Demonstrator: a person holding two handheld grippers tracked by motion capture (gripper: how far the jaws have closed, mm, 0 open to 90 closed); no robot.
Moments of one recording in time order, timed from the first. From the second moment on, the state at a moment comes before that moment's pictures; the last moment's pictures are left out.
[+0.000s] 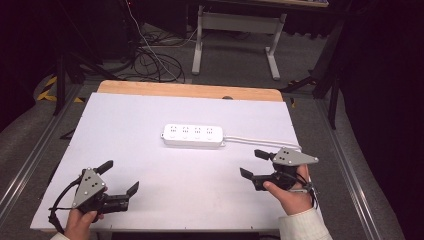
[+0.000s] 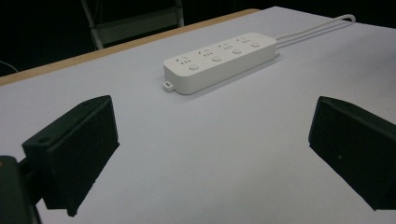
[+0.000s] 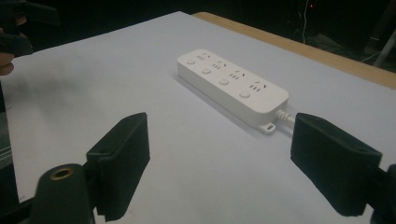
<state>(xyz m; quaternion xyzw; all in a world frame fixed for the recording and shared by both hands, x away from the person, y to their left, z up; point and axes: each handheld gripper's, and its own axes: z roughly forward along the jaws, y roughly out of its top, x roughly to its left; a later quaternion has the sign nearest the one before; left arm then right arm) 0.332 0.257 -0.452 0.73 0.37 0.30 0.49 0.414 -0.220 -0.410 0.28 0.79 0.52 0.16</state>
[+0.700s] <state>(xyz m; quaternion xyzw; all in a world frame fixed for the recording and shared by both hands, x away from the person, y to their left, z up) 0.332 0.256 -0.453 0.74 0.36 0.30 0.49 0.405 -0.245 -0.482 0.32 0.80 0.48 0.14</state>
